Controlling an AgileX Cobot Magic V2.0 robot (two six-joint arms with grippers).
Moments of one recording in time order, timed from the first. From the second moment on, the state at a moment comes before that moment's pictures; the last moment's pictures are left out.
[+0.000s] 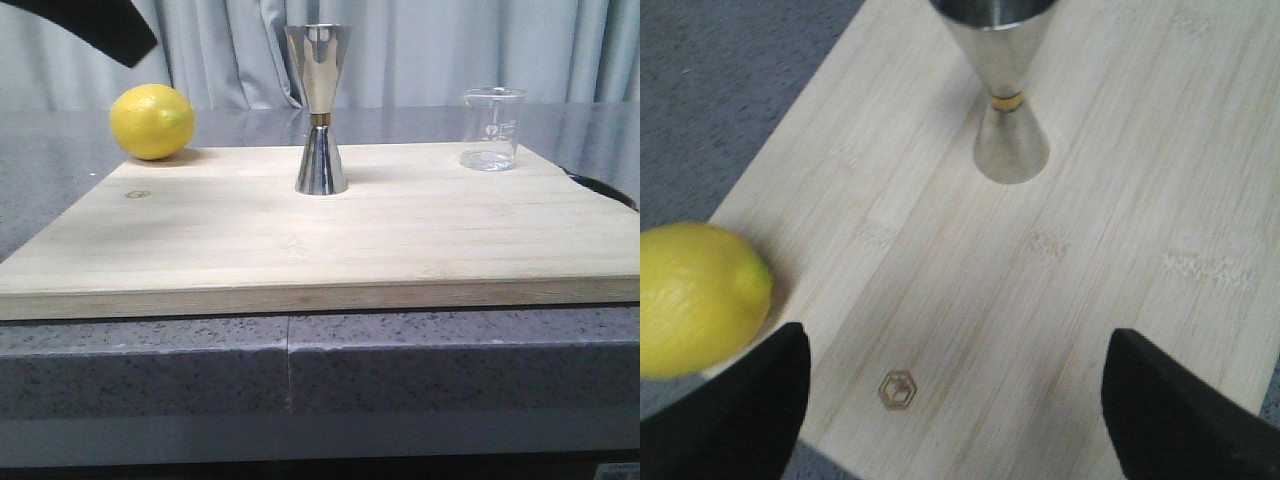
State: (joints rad) left arm -0.35 1.36 -1.21 -0.49 0.89 0.96; right arm 0.13 0.83 -0.56 -0.30 0.05 0.23
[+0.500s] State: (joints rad) left arm -0.35 1.06 -1.21 -0.19 1.11 0.40; right arm 0.13 0.83 -0.61 -0.27 0.26 0.23
